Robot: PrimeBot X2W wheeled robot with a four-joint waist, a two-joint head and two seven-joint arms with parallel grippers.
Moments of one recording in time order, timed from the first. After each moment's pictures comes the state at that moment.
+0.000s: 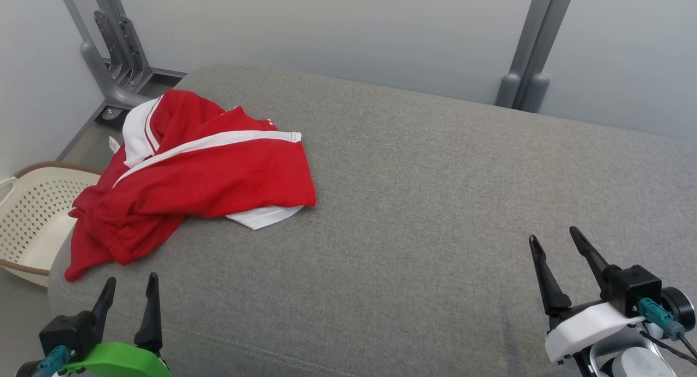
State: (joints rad) left arm 0.02 0.14 -0.02 0.33 -0.33 -0.09 -0.25; right arm 0.09 -0.19 0.18 0.14 0.15 0.02 -0.25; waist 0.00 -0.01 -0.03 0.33
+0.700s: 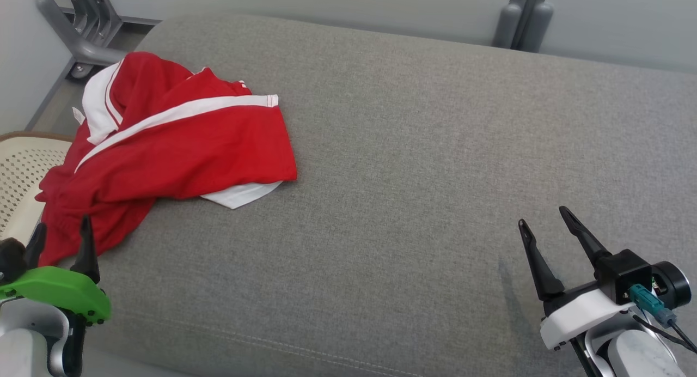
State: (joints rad) left arm -0.21 0.22 0.07 0.45 -0.37 -0.07 -0.10; right arm 0.05 -0.21 0.22 0.11 0.09 0.04 -0.25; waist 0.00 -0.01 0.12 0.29
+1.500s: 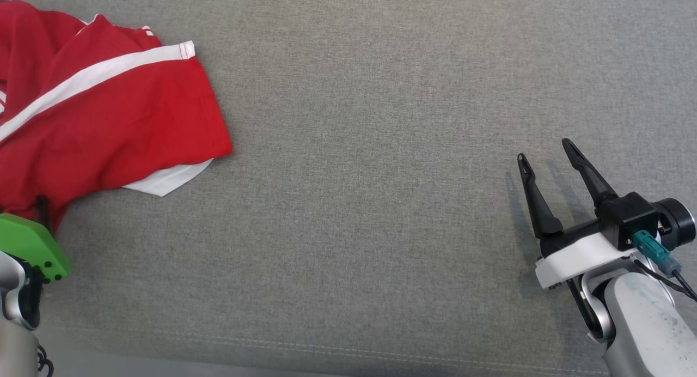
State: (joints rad) left arm -0.46 0.31 0.07 0.69 -0.36 -0.02 0.11; right arm -0.12 -0.20 0.21 0.10 0.06 0.03 -0.25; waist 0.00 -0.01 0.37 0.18
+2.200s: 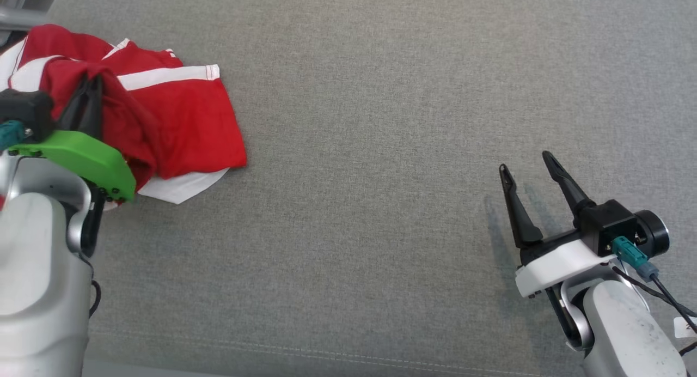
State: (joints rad) left arm -0.59 0.23 -0.10 0.48 -0.28 -0.09 -0.04; right arm -0.12 -0.15 0.21 0.14 0.07 0.03 -0.25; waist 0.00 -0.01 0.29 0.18
